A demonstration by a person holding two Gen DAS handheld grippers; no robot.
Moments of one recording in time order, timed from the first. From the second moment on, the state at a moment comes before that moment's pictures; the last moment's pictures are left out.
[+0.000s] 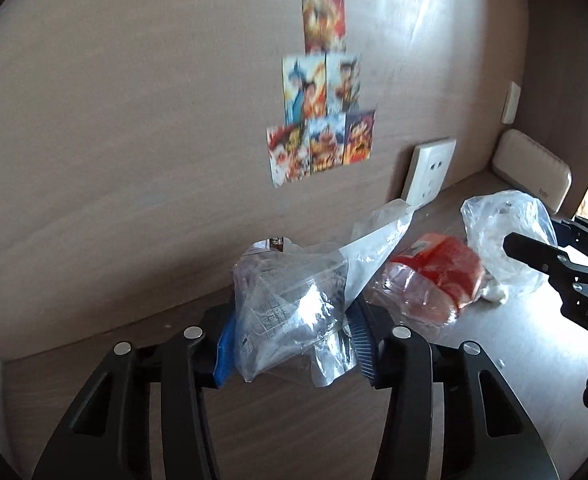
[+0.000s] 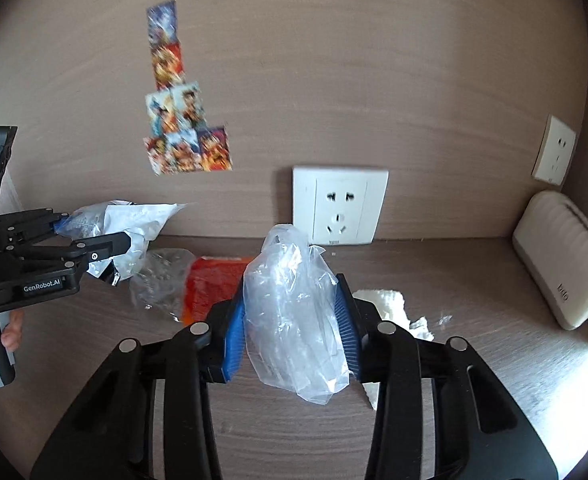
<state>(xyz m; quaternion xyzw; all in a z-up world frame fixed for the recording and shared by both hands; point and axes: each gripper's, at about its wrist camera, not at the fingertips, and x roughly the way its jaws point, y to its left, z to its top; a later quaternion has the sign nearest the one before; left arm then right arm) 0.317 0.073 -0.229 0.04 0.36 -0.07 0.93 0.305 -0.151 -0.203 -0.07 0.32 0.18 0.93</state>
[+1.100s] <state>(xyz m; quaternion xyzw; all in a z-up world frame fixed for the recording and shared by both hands) 0.137 -0.178 -0.128 0.10 0.31 -0.28 0.90 0.061 -0.320 -0.067 0.01 0.23 0.06 0.97</state>
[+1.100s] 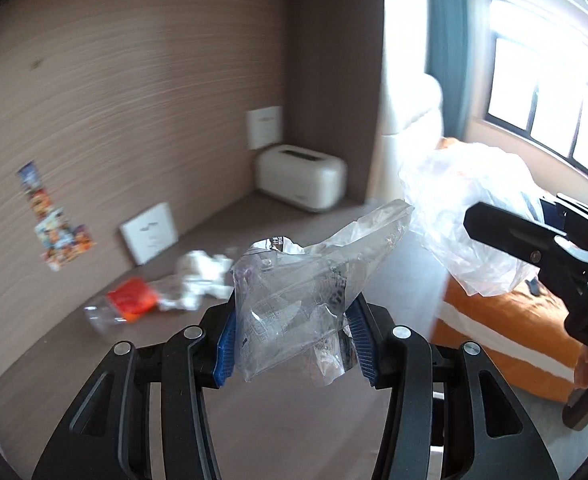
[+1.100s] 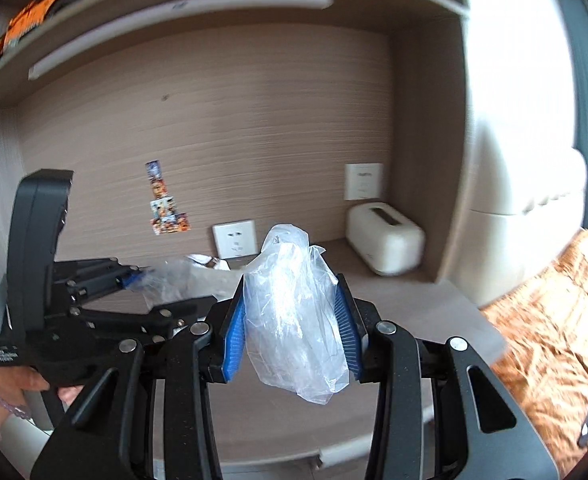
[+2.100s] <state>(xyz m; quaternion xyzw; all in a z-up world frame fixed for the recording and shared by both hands) -0.027 -0.409 -0.210 0.21 0.35 -0.47 0.79 -0.152 -0.483 -0.129 0.11 0.28 -0.16 0.94</state>
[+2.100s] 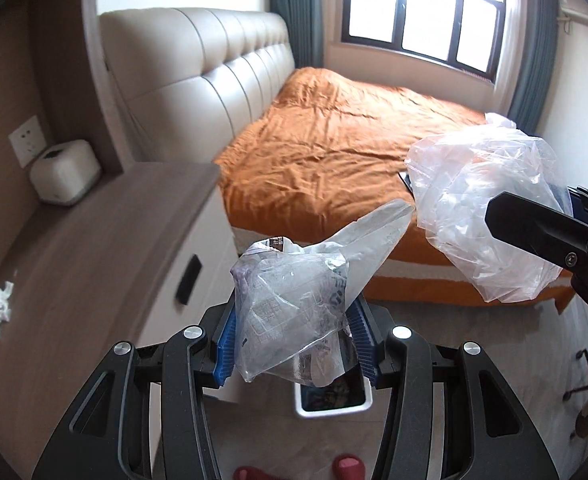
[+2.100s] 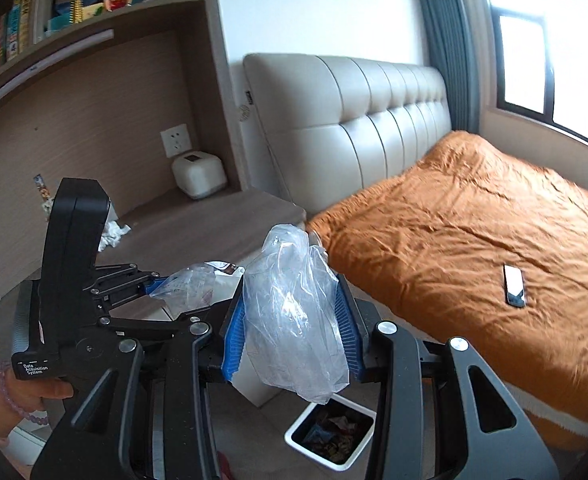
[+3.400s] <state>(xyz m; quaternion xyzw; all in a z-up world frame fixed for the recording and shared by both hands) 0.008 -0.484 -0.669 0.29 0.51 -0.48 0.66 -0.095 -0.566 -0.602 0.21 0.51 -0.22 0.80</state>
